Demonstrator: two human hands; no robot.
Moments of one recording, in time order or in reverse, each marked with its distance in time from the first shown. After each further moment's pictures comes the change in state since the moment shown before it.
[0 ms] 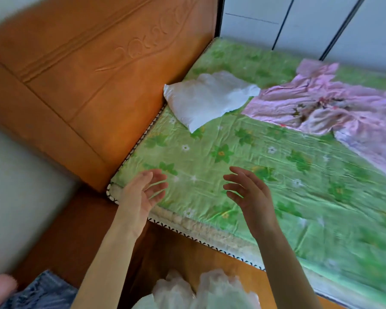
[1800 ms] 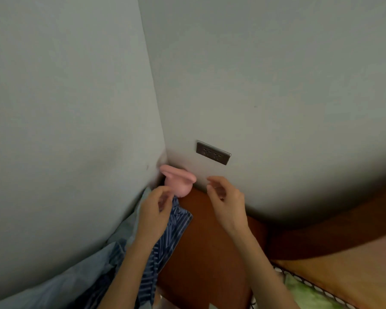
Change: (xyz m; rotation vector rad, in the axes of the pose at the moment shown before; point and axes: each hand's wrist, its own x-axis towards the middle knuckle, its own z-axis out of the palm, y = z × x) left_hand -0.050 -0.051 -0.400 0.294 1.628 0.152; right_hand -0.033 0.316 0.495 -0.911 -1.743 -0.327
